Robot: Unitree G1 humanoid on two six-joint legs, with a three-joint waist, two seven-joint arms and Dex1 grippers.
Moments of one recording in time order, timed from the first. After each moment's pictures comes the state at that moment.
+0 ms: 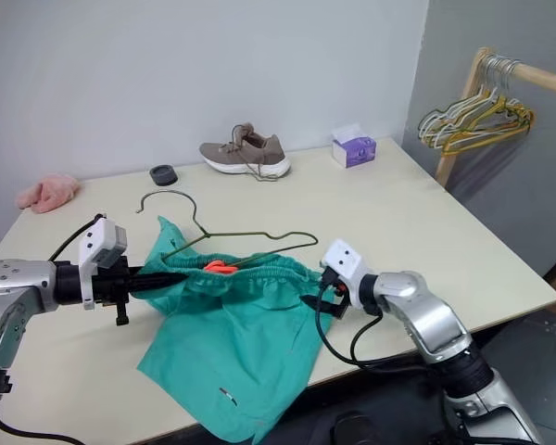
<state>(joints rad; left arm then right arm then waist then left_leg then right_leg) -0.21 0.96 0.16 0.00 -0.46 0.45 -1.24 -0.46 -0.37 0.36 -0.13 0.18 0.67 0.67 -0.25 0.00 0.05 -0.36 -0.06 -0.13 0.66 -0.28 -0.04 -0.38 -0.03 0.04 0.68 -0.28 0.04</state>
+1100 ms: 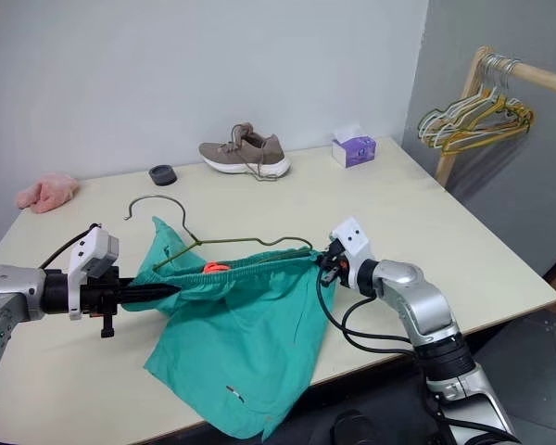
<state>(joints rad) -0.15 1.05 0.18 0.02 -0.48 0.44 -1.30 -0.47 -0.31 0.21 -0.07 0.26 0.67 0.61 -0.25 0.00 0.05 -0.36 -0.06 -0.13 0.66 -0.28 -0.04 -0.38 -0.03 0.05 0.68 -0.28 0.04</state>
